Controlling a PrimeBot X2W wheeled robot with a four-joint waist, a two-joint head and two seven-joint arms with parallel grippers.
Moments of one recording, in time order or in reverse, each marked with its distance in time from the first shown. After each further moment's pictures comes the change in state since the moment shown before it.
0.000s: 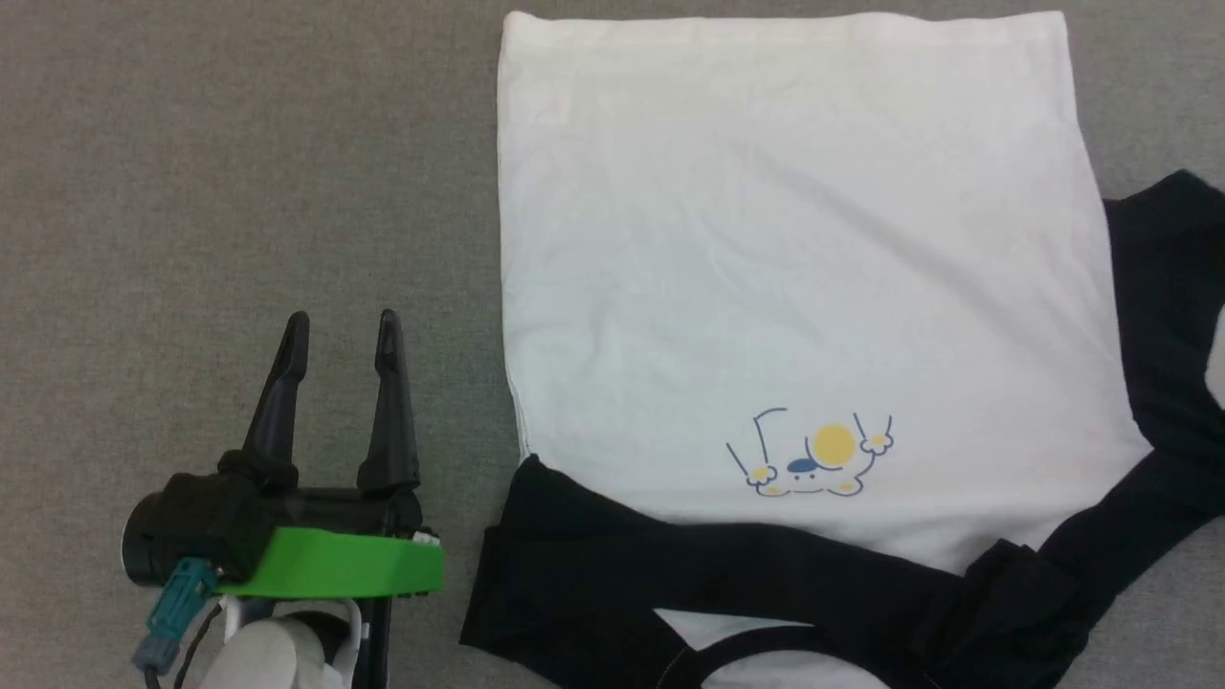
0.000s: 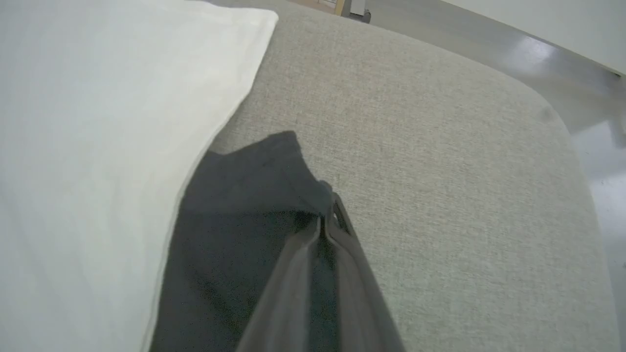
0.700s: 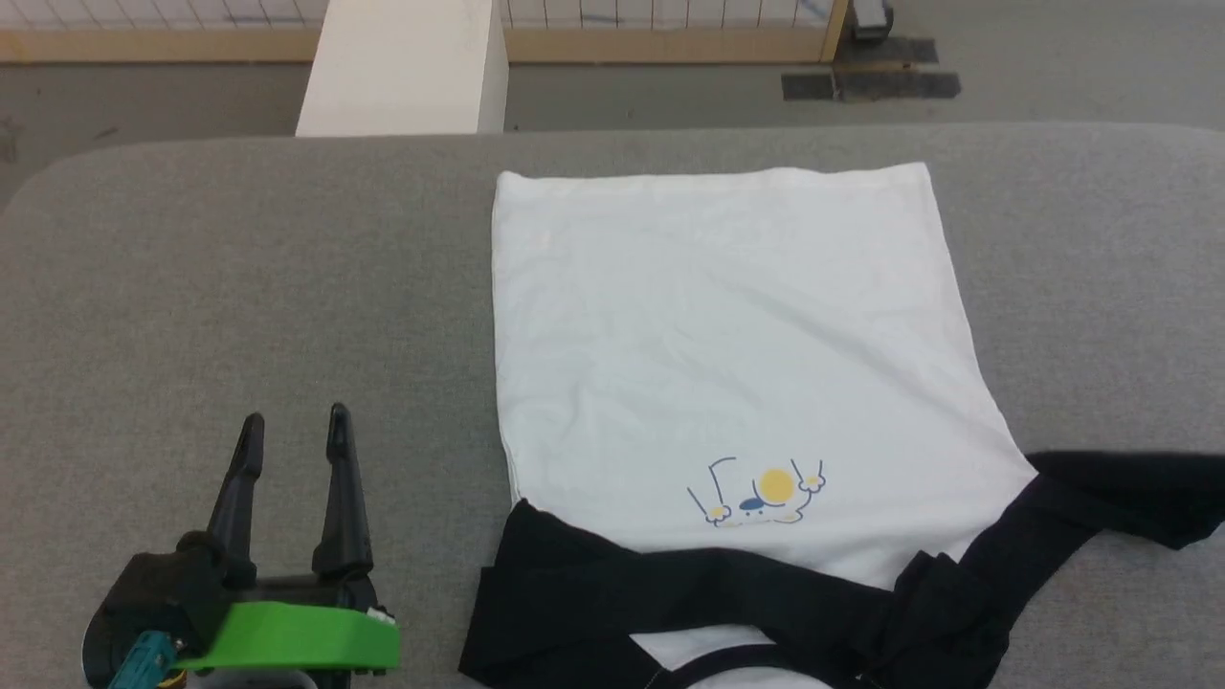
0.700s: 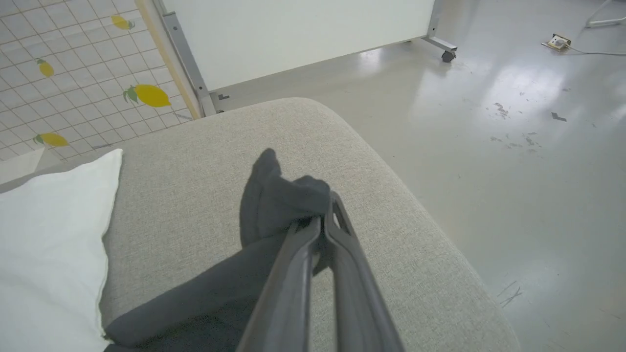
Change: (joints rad) left arm 0.168 0.038 0.052 -0.030 -0.050 0.039 0.019; right arm 0.370 0.315 -0.634 -0.267 -0.028 0.000 -0.021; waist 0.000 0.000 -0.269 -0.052
